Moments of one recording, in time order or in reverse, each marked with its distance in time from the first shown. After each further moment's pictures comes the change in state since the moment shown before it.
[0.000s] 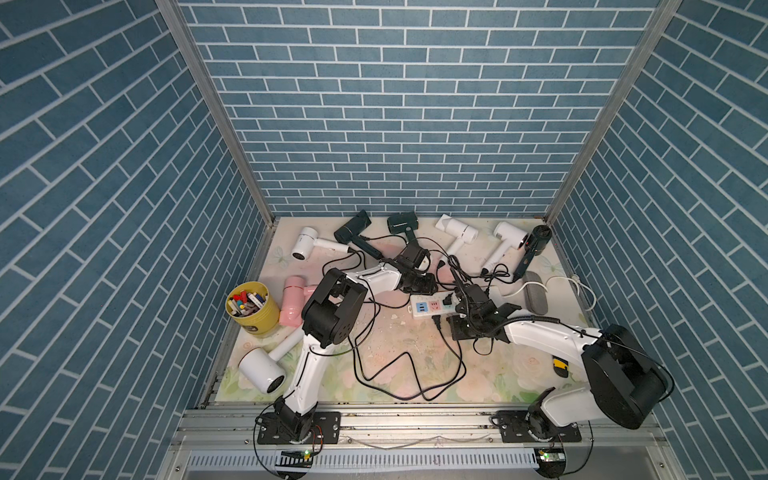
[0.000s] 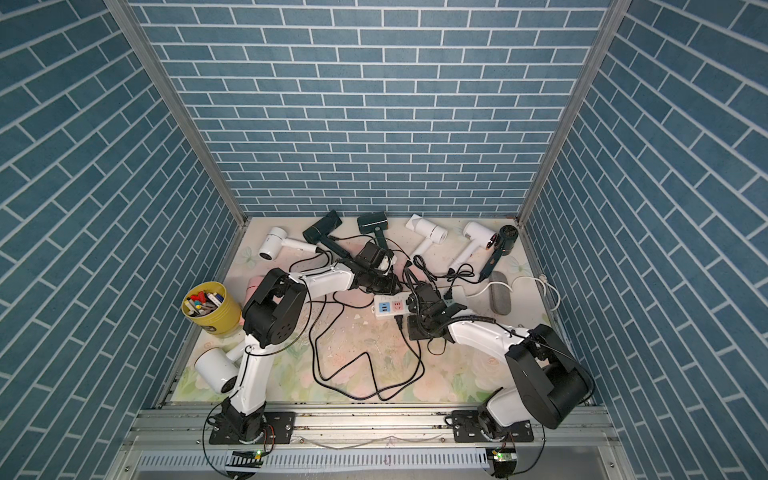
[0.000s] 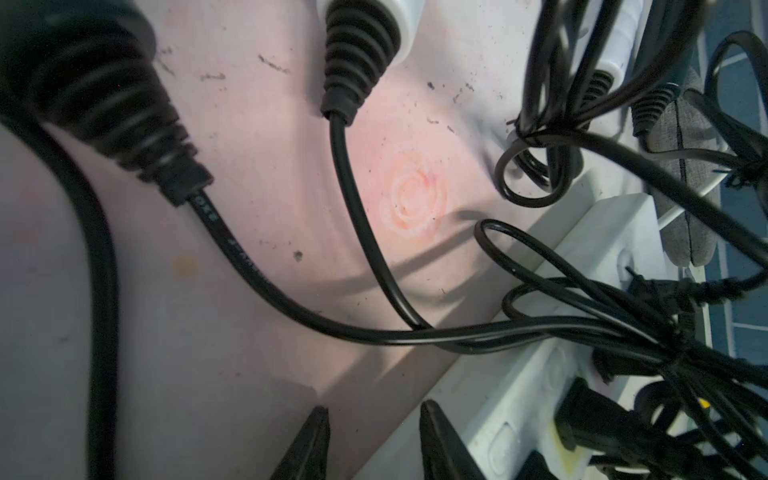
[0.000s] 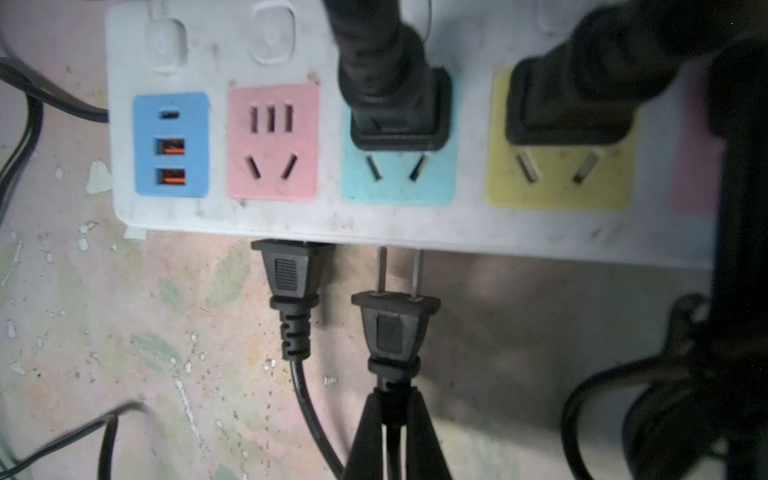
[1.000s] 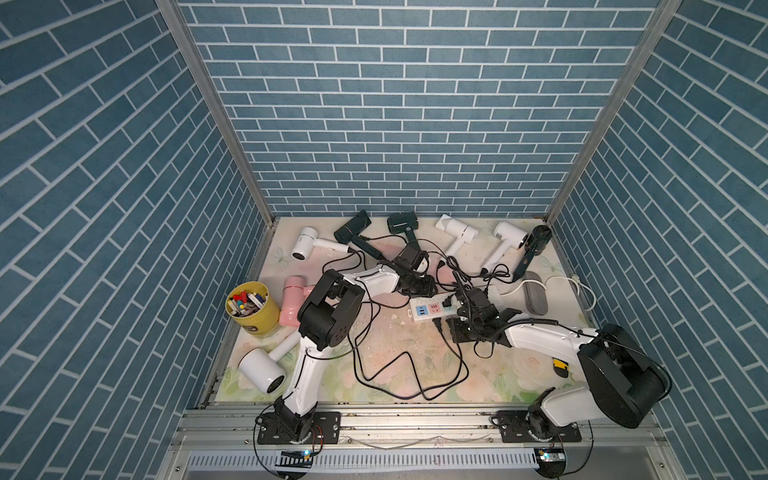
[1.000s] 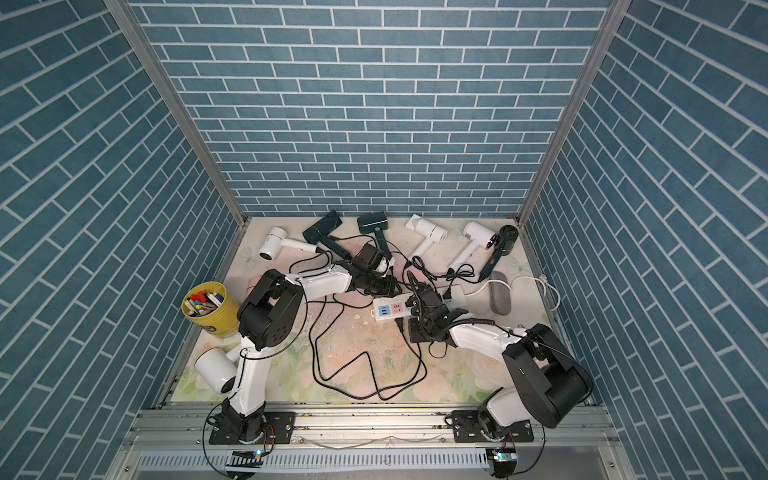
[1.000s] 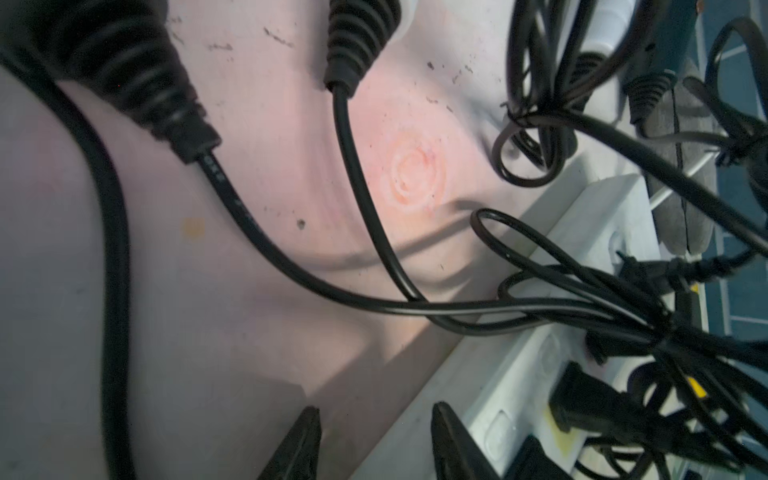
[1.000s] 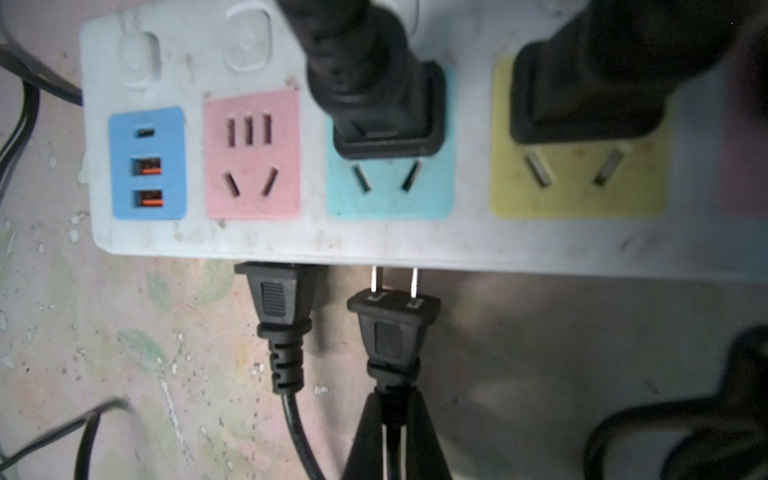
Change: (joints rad) left arm -0.004 -0.072 -0.075 -0.002 -0.002 -0.008; right arm -0.012 -0.004 -0.083 0.111 -0.042 -0.048
